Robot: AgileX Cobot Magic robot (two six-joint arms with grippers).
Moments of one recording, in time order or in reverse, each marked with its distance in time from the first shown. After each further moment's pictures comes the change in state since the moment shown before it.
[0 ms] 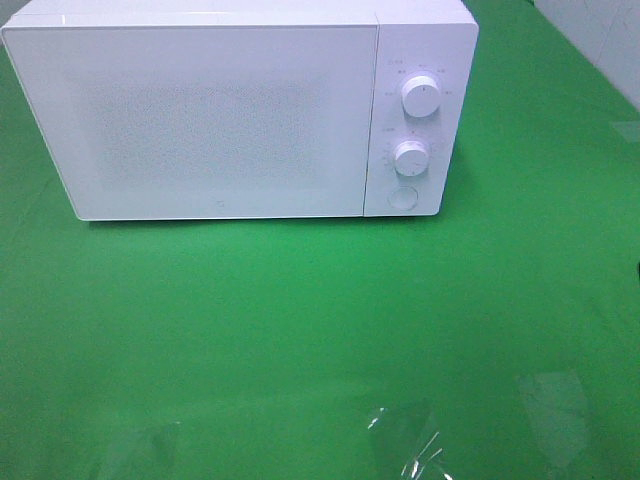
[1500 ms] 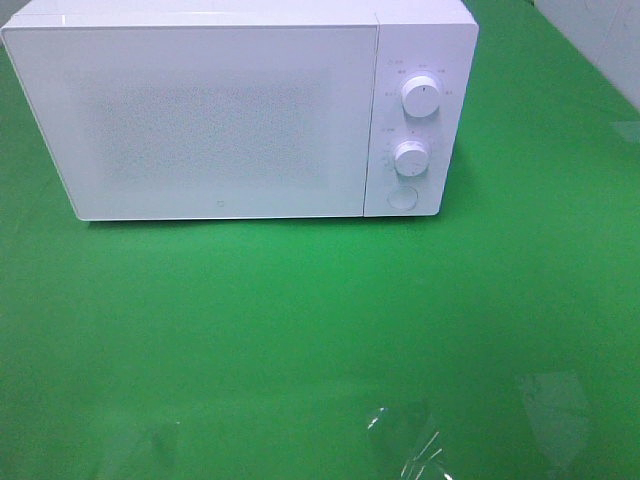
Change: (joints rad) left arm 0.000 0.000 0.000 0.000 0.000 0.000; right arm -0.478 -0.584 0.143 0.007 0.131 -0.051
